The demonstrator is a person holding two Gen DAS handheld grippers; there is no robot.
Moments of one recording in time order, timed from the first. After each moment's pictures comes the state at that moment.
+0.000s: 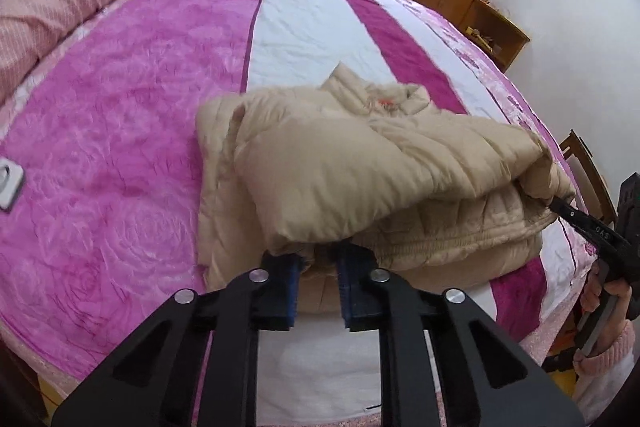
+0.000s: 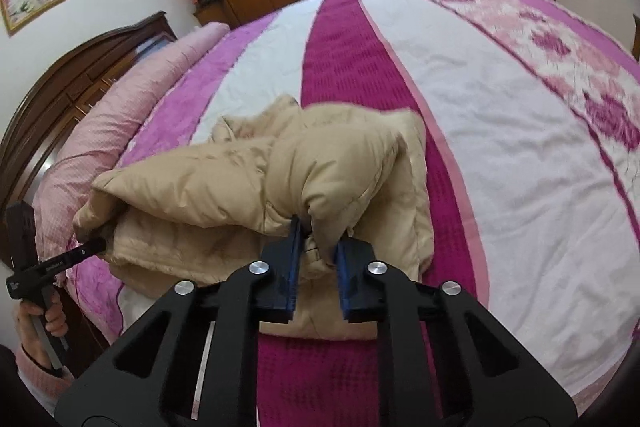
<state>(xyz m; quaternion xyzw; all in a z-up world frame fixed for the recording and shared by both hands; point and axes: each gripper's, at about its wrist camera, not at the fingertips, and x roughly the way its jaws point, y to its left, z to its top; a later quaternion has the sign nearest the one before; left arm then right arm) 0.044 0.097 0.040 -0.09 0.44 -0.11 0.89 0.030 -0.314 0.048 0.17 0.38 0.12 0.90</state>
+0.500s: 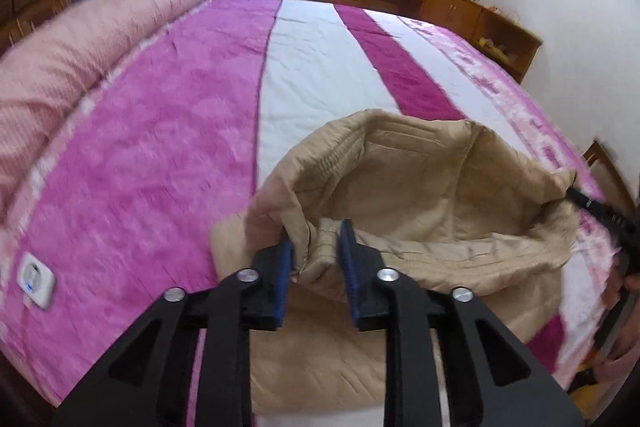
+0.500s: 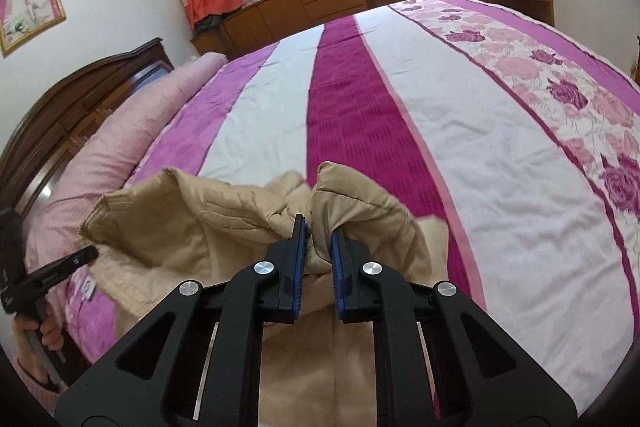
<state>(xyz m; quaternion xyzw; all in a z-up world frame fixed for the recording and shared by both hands) 0.120 0.083 0.090 -0.03 0.40 -0.06 0.92 0.123 -0.309 0.087 0.17 0.35 0.10 0.92</state>
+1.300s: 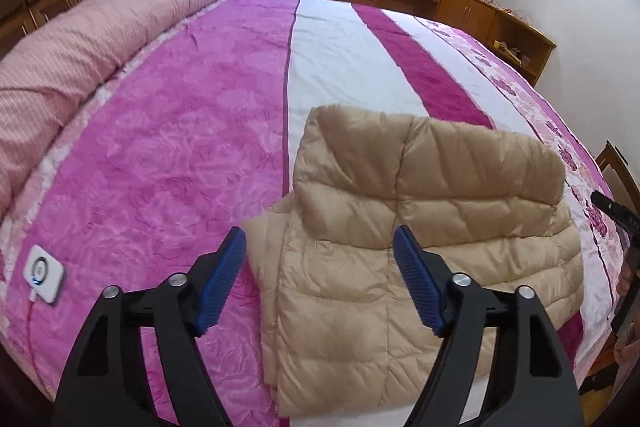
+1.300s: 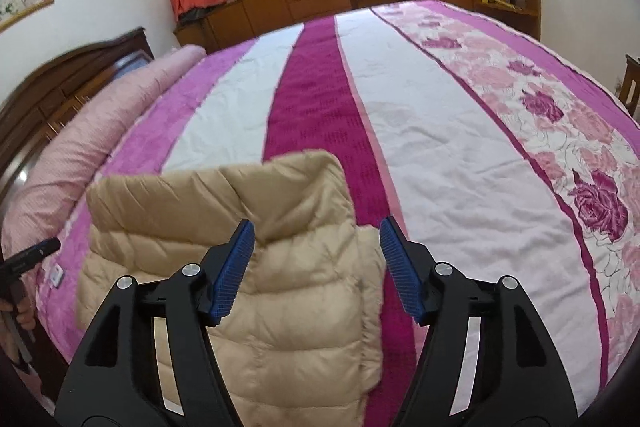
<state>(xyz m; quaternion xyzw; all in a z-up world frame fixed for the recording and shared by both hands) 0.122 0.116 0.065 -0.05 0.40 -0.05 0.91 0.122 -0.348 0.067 0.13 0.36 0.07 0.92</state>
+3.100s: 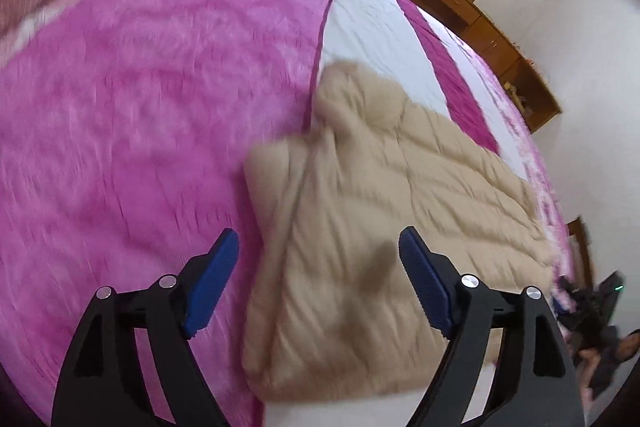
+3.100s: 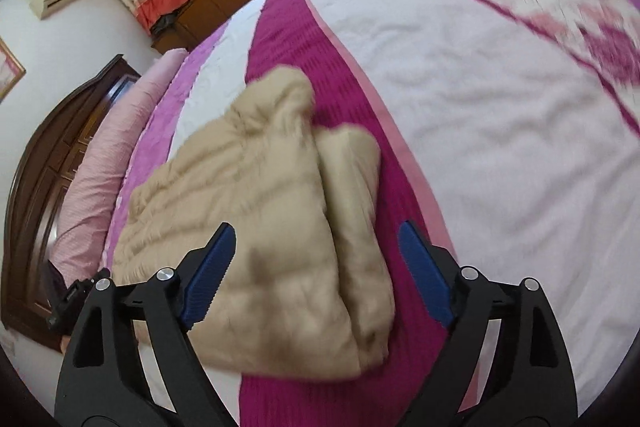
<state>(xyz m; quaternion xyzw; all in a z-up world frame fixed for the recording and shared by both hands) 0.122 0.163 -0.012 -0.24 0.46 -0.06 0.86 0.098 -0.381 0.001 0.29 0.42 0.08 0.86</state>
